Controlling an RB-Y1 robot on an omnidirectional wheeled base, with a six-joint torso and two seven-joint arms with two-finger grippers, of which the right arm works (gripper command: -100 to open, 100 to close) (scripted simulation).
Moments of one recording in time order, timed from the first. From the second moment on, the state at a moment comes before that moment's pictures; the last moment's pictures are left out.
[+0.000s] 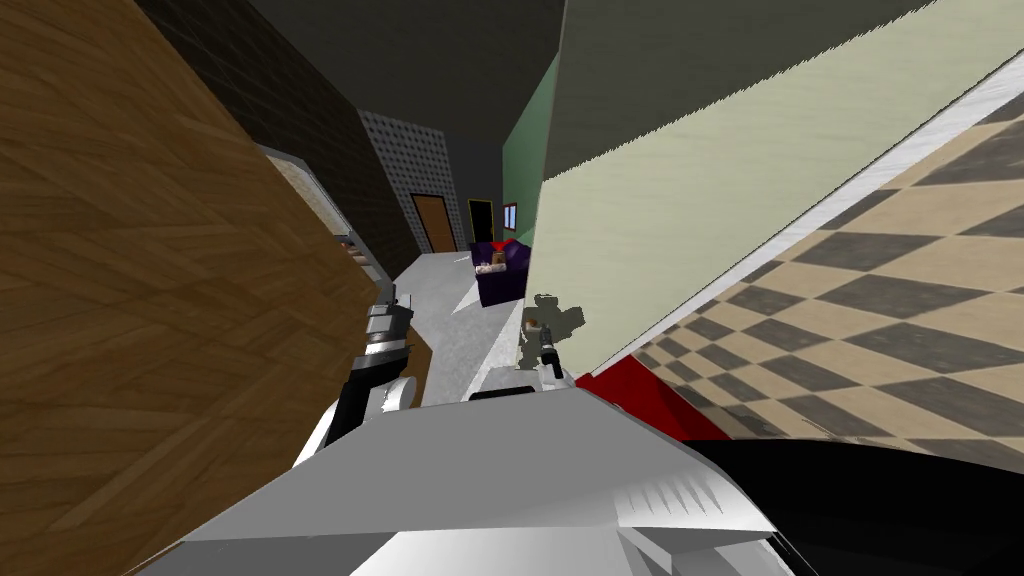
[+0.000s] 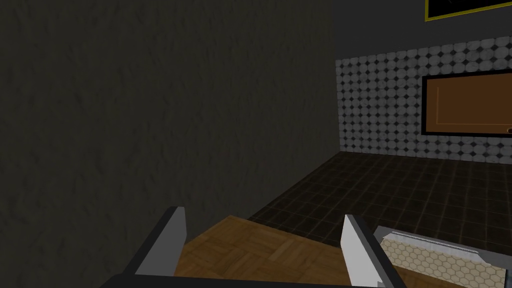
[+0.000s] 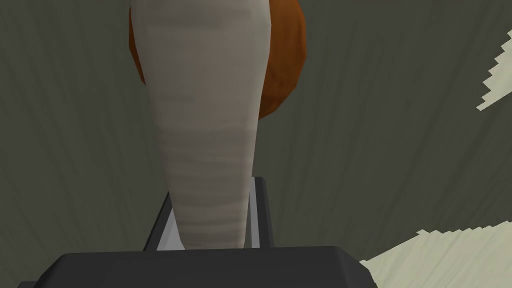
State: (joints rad) arm -0.17 -0.05 -0.08 -0.60 -0.16 -0.81 0.11
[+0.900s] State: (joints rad) arm -0.15 -0.04 -0.16 -0.63 -0.20 -0.79 0.14
